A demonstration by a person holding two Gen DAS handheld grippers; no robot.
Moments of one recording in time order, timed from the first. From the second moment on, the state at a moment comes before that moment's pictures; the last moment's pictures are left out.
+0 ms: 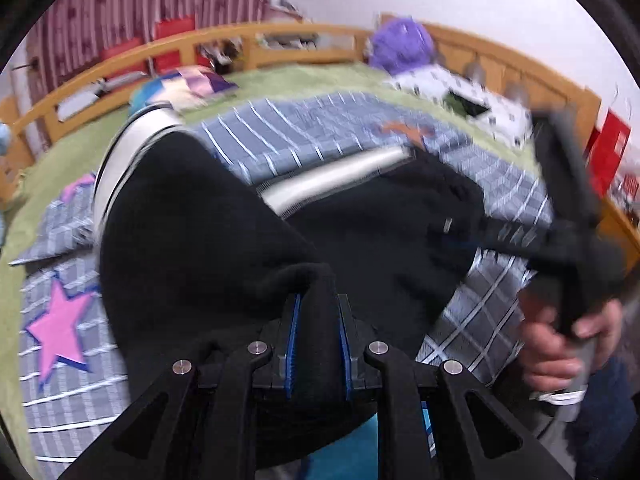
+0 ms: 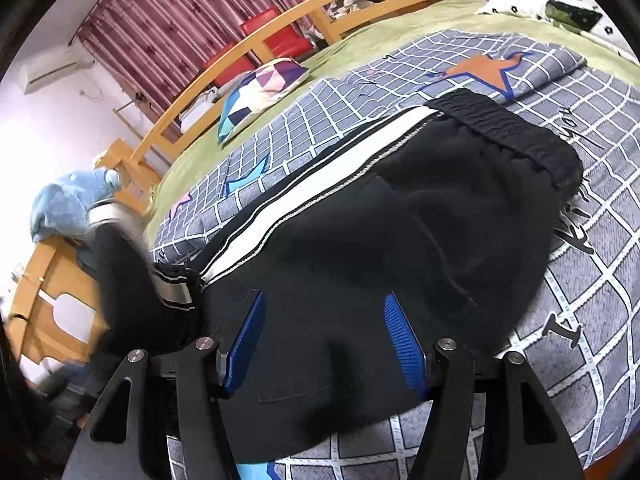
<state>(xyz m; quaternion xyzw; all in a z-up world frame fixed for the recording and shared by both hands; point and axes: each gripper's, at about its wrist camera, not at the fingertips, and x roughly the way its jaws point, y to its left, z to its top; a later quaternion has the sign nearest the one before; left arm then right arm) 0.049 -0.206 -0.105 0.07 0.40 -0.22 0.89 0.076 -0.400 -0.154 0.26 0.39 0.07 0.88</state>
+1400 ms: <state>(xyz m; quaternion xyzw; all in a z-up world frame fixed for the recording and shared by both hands) 0.057 -0.098 -0.092 -0.06 0.42 -0.18 0.89 0.167 -0.393 -0.041 0.01 0.41 0.17 0.90</state>
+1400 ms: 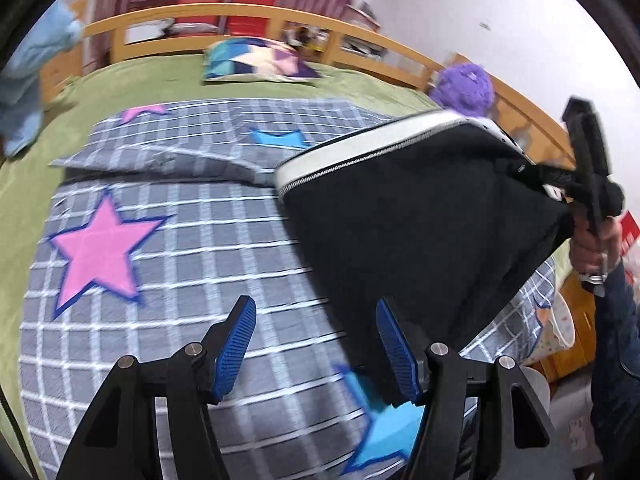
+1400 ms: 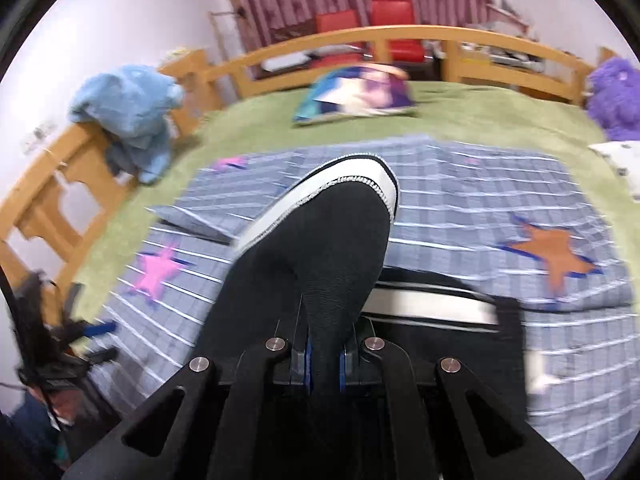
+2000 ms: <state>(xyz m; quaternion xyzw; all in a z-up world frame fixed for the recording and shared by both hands) 0.057 -0.238 -0.127 -0.01 0.45 -0.22 0.87 0.091 -0.526 -0.101 0.09 0.34 0.14 0.93</state>
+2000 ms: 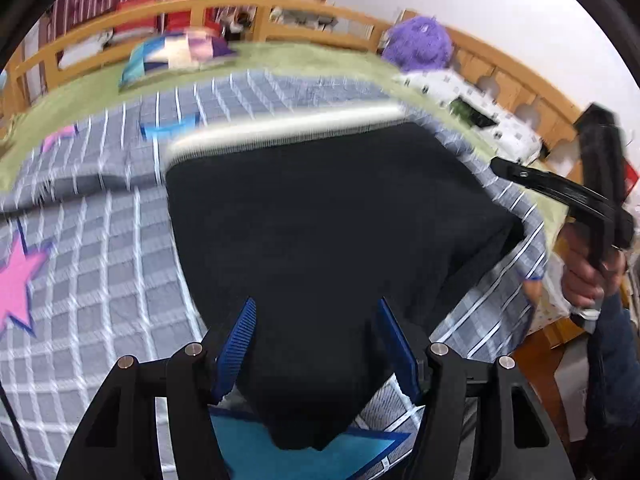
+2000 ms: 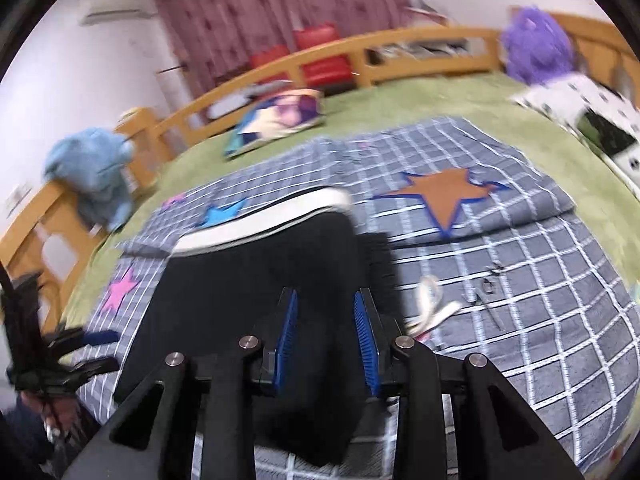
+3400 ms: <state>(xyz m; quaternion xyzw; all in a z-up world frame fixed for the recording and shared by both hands) 0.163 -0.174 -0.148 -0.22 0.47 -0.31 0.80 0.196 -0.547 -0.167 0.24 0.46 0.19 0.83</state>
